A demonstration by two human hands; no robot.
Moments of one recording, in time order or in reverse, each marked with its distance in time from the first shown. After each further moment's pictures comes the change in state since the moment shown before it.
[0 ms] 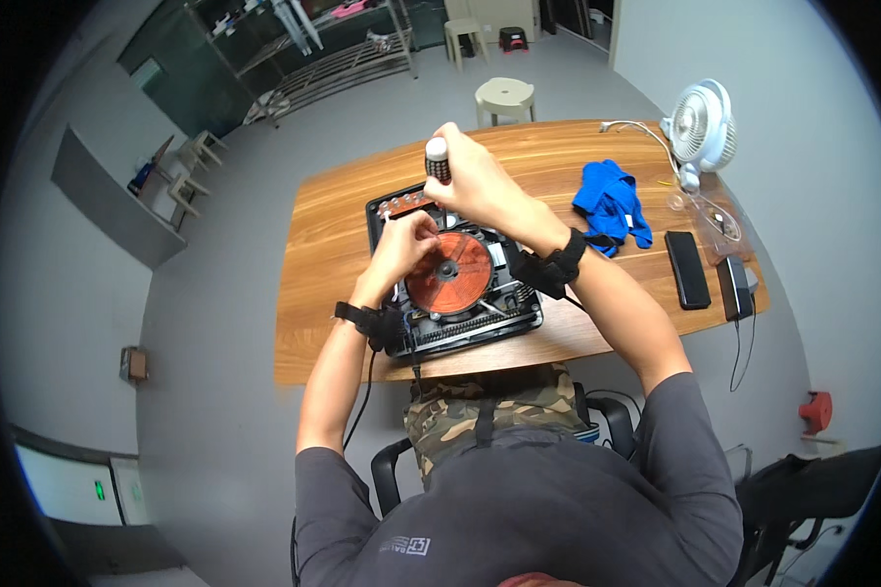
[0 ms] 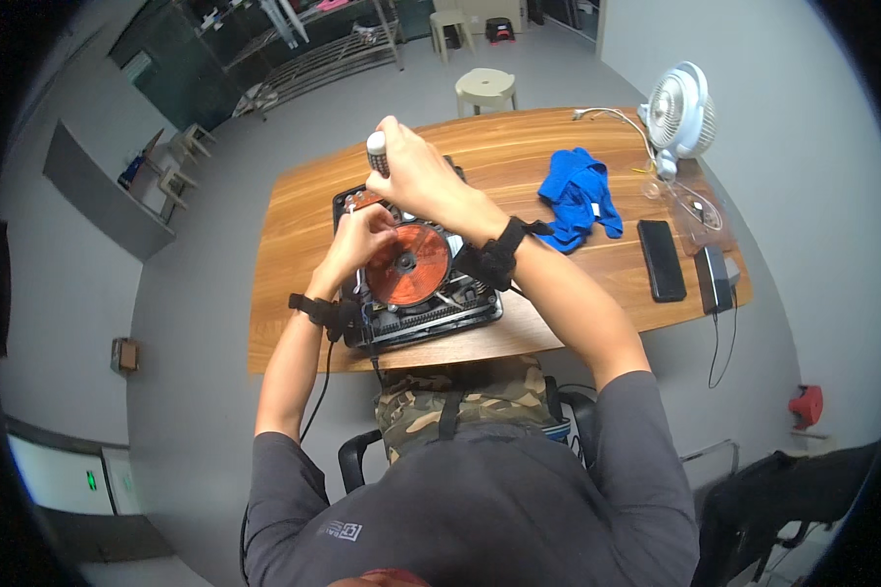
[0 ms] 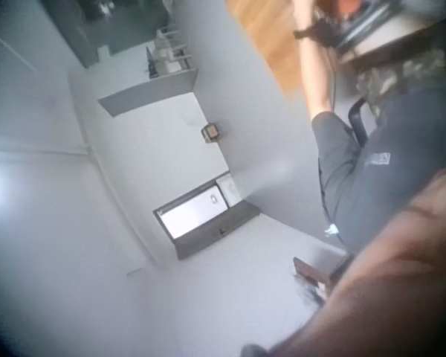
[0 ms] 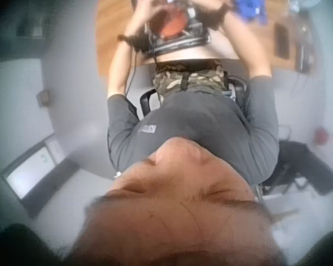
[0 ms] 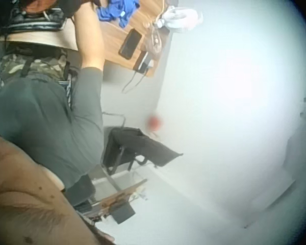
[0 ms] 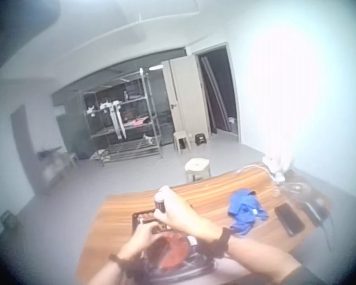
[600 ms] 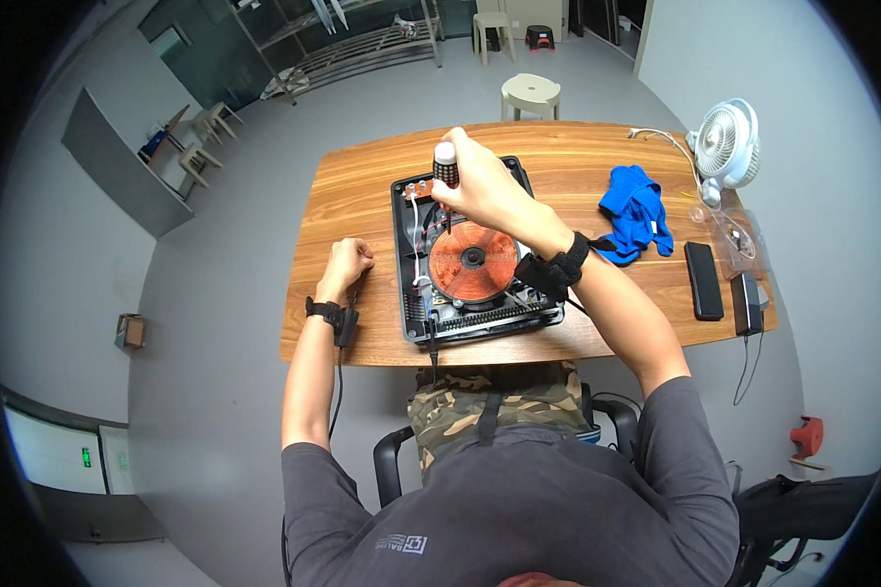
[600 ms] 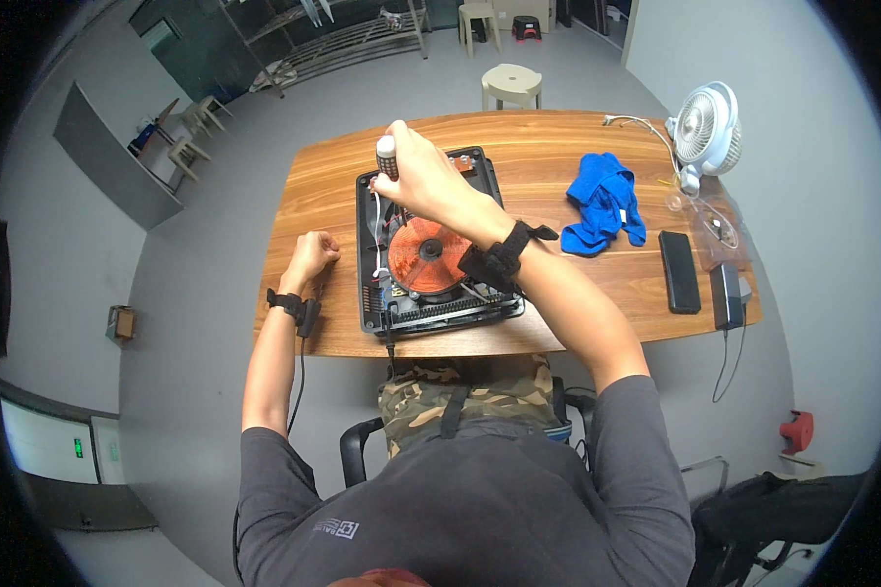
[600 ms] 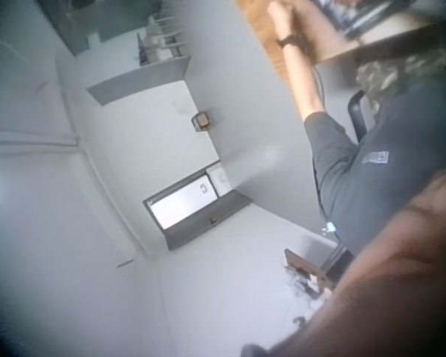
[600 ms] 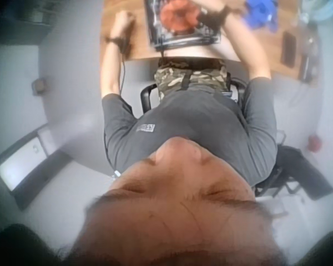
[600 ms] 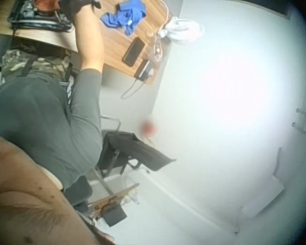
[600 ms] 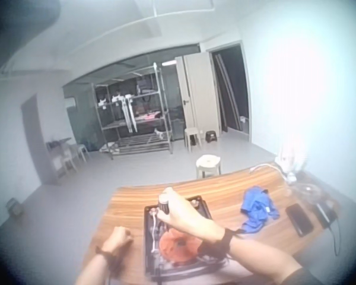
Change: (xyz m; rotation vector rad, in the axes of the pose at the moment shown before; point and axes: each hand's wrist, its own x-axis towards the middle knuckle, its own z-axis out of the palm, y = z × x) left_hand -0.064 -0.173 -0.070 0.310 0.076 -0.300; right_hand 0.002 -0.009 0.045 0.028 -0.122 0.009
